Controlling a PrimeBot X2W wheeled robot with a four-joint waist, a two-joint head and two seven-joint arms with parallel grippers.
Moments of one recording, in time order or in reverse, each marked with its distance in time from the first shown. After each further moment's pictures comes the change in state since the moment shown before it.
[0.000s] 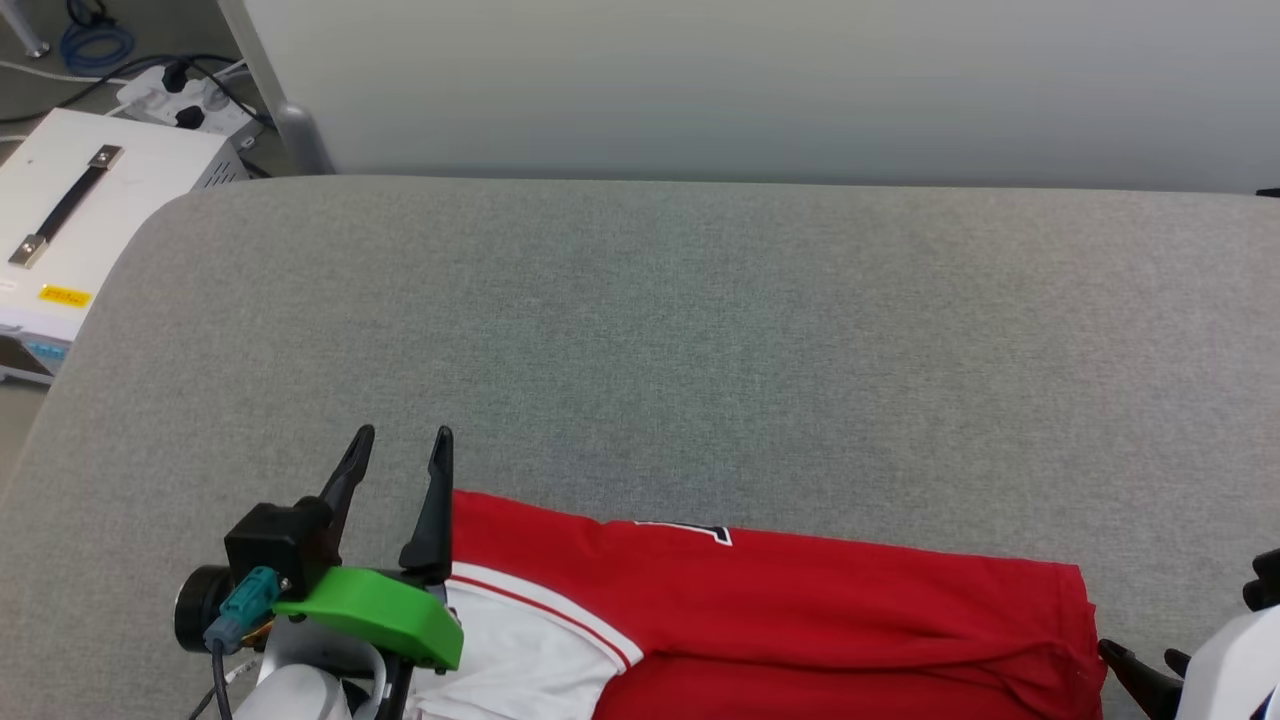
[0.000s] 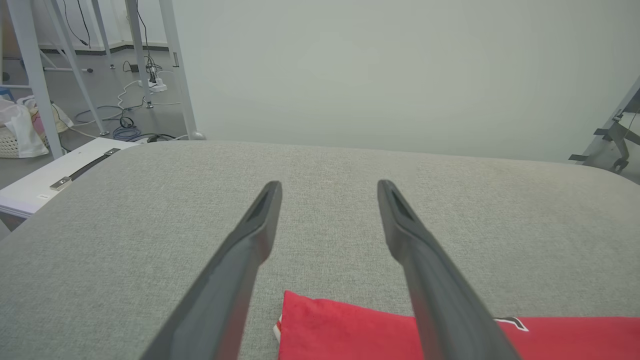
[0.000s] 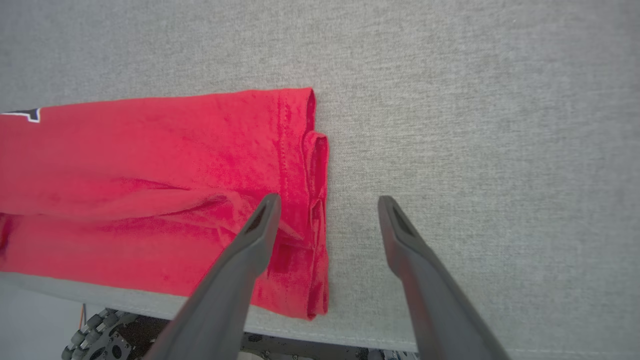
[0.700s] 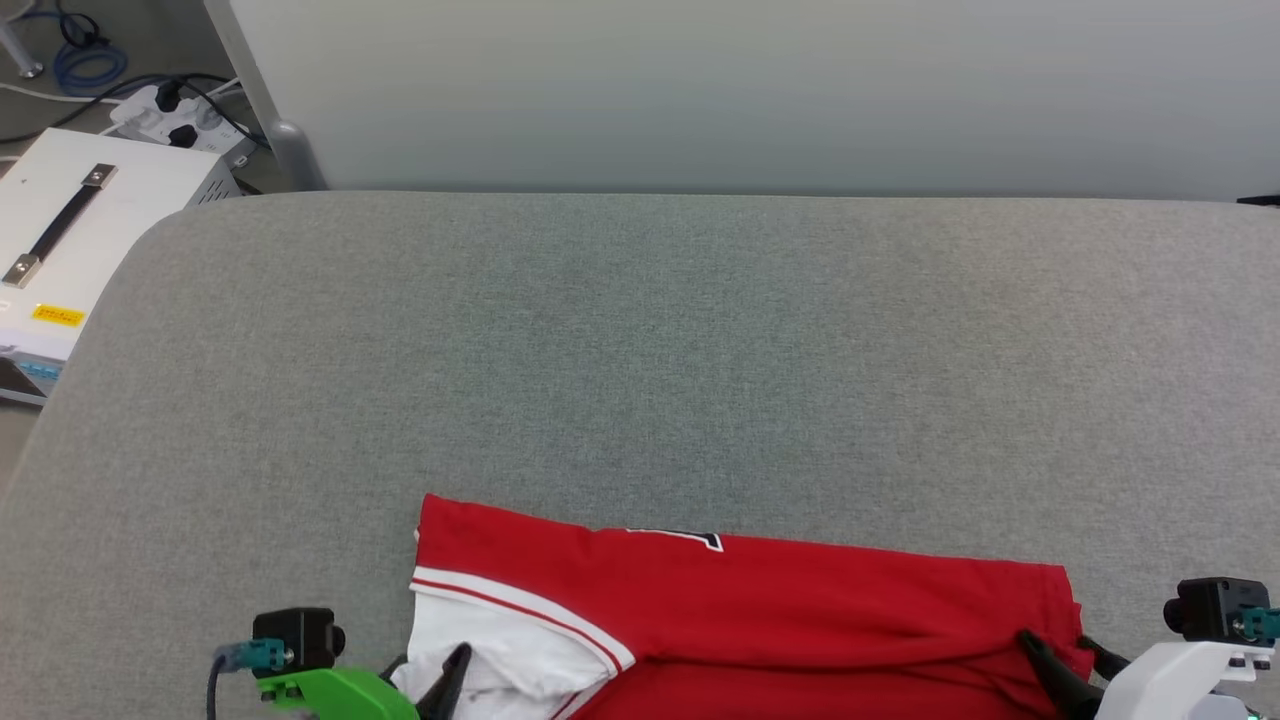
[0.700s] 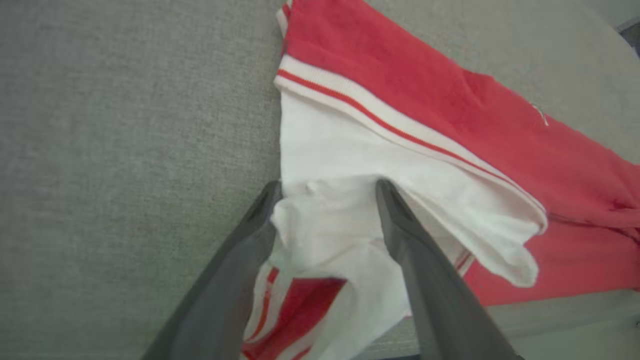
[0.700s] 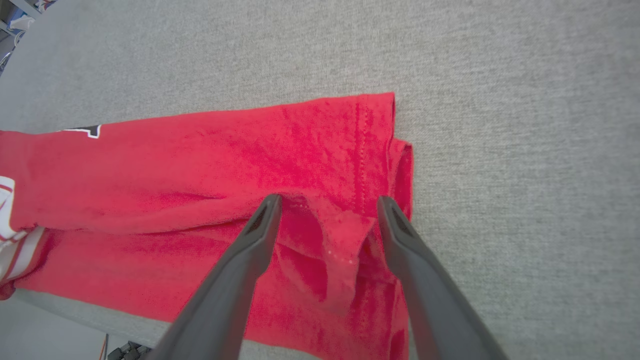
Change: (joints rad) left arm 0.149 0.039 -0.030 0.111 -0.345 -0.086 0.390; right arm -0.014 0.026 0.172 0.150 0.043 0.000 -0.340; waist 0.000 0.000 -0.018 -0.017
